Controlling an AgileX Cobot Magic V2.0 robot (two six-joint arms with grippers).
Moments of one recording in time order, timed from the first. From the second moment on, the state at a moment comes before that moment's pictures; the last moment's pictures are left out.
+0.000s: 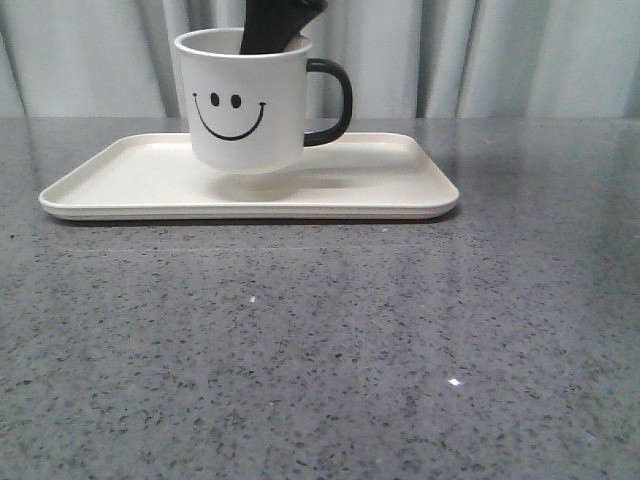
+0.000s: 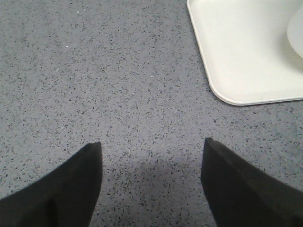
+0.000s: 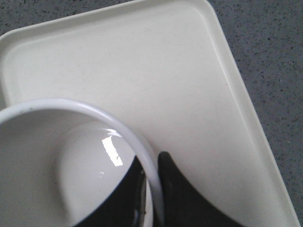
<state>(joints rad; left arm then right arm) -0.16 0.69 -0.75 0.09 0.82 -0.18 0.54 2.18 -2.33 0.35 1.25 -0.76</state>
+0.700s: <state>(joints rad) -0.16 0.69 -0.75 0.09 0.82 -0.18 0.54 2.18 -2.30 0.36 1.25 -0.80</state>
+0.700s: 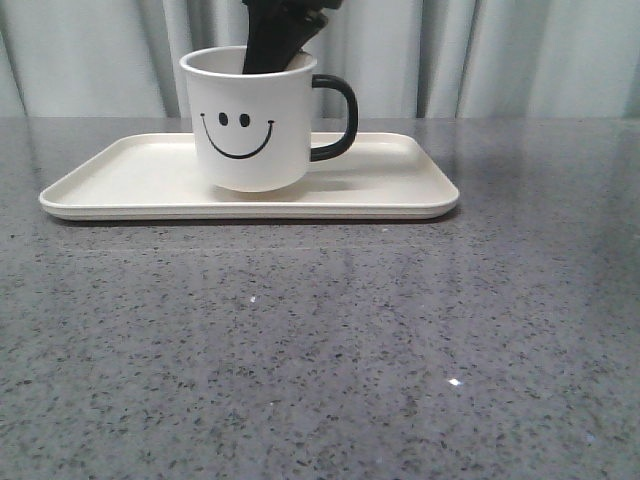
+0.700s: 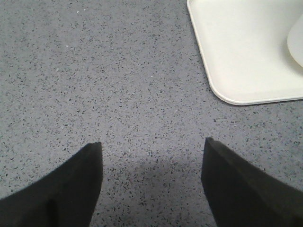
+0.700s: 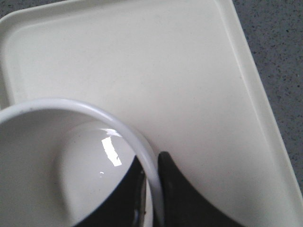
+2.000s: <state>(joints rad) -0.16 0.69 -0.75 0.09 0.82 -0.18 0.52 2.18 -2.24 0.38 1.24 -0.82</state>
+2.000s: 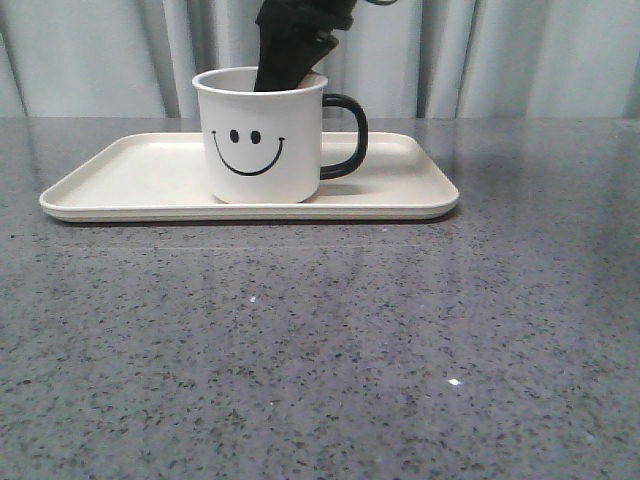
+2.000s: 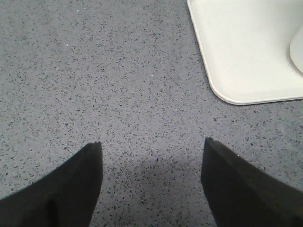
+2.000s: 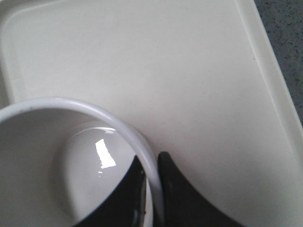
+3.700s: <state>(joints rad) -0.16 0.69 -0.75 0.09 0.82 -0.18 0.44 1.09 -1.27 0.11 0.74 -0.40</state>
